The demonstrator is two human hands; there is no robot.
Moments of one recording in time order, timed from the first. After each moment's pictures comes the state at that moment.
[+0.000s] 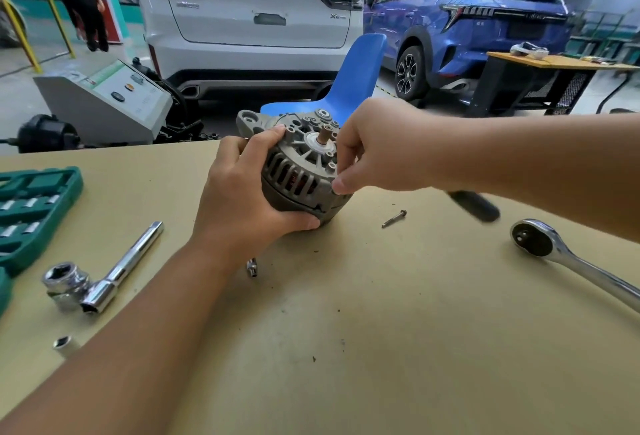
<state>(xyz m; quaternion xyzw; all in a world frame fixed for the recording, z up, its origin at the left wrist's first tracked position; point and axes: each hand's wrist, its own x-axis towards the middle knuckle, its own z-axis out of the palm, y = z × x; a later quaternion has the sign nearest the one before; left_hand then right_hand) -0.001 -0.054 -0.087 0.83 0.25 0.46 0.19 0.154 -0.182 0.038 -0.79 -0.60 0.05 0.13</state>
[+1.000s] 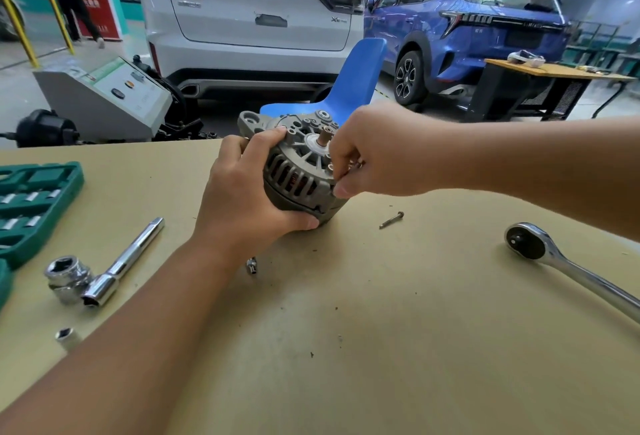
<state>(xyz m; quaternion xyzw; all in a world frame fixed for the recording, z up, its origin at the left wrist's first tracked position) -0.001 -0.056 -0.087 0.83 0.25 0.46 0.18 0.153 -0.184 0.042 -0.73 -0.68 -0.03 0.03</state>
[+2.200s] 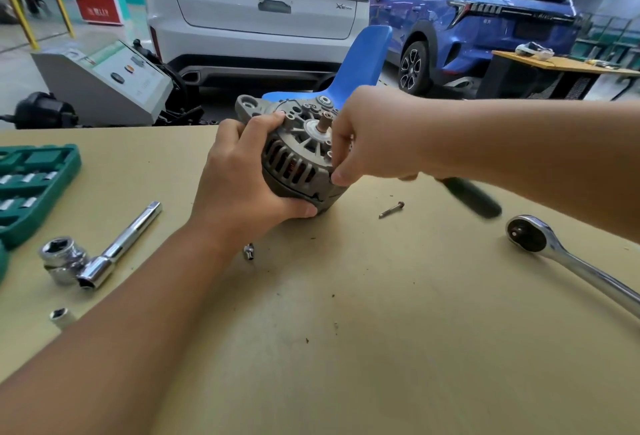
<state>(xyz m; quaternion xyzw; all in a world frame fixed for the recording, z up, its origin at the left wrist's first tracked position) -0.003 -0.059 -0.086 0.83 0.25 0.46 0.18 0.139 -0.178 0.044 -0.80 -0.59 0.06 0.07</state>
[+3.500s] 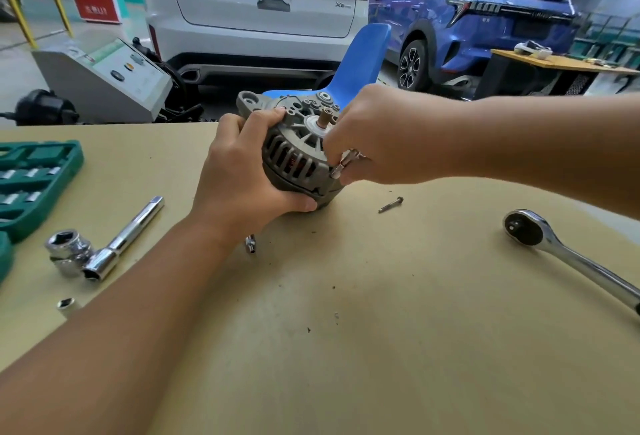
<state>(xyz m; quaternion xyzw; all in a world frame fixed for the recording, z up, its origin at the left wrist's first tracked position) -0.002 -0.054 -0.089 0.83 0.25 0.46 0.17 0.139 -0.195 0.048 -0.67 -0.72 -0.13 -0.13</state>
